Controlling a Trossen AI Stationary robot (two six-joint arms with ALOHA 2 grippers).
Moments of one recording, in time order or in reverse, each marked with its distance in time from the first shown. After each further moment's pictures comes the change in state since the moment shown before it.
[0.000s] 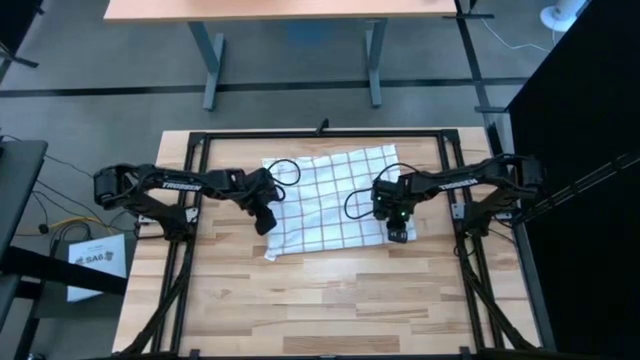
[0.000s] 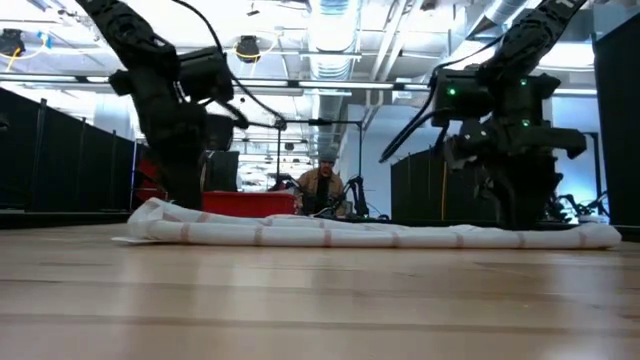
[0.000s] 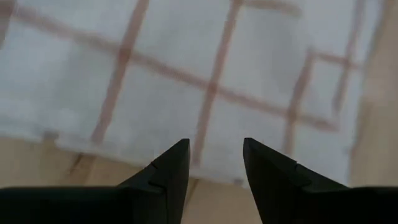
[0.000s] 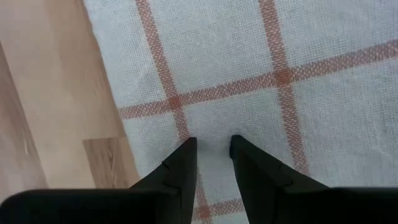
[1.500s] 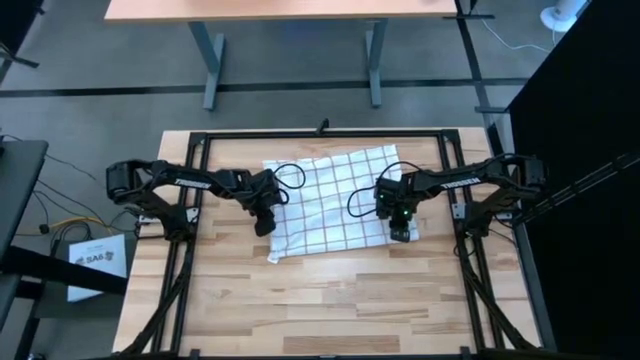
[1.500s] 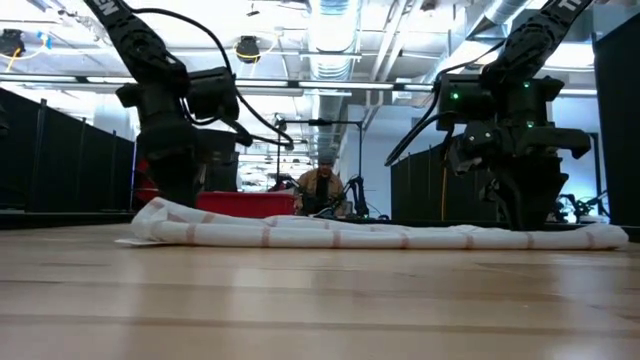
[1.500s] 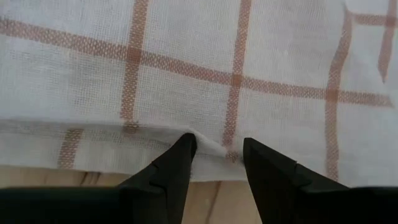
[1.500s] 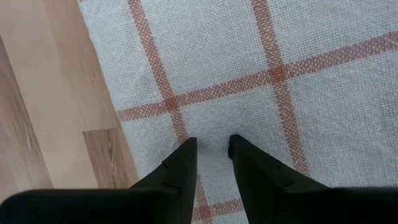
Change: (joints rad) left arm 0.037 0.145 0.016 -0.028 0.009 0.192; right arm -0.036 -0.002 -0.011 -0.019 -0.008 -0.018
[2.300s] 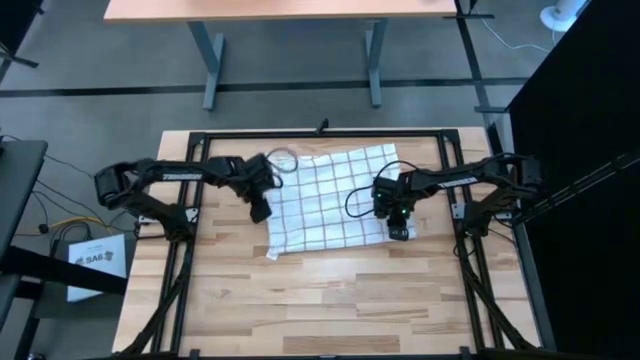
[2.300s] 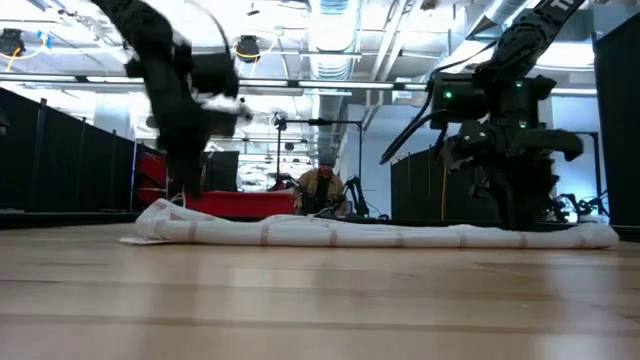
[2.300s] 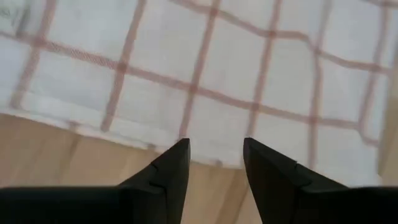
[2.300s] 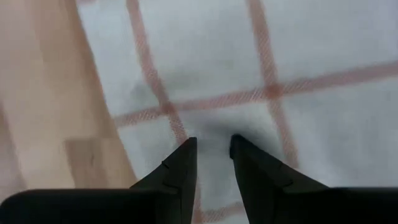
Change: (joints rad) left arm 0.082 -0.144 0.213 -0.310 -0.061 0.090; right arm -0.006 0.004 0.082 0.021 0.020 -0.079
